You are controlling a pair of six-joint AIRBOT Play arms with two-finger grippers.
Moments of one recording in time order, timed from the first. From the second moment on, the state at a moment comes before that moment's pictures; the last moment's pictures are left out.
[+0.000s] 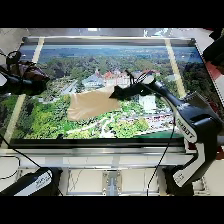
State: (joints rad) left arm 0.16 -1.14 1.23 1.35 -1.13 -1.43; right arm 0.27 -1.79 1.47 -0.56 1.06 1.29
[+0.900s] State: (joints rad) left arm 0.16 -1.14 1.23 1.35 -1.13 -1.43; right arm -0.84 -1.10 1.39 -1.26 1.58 1.45
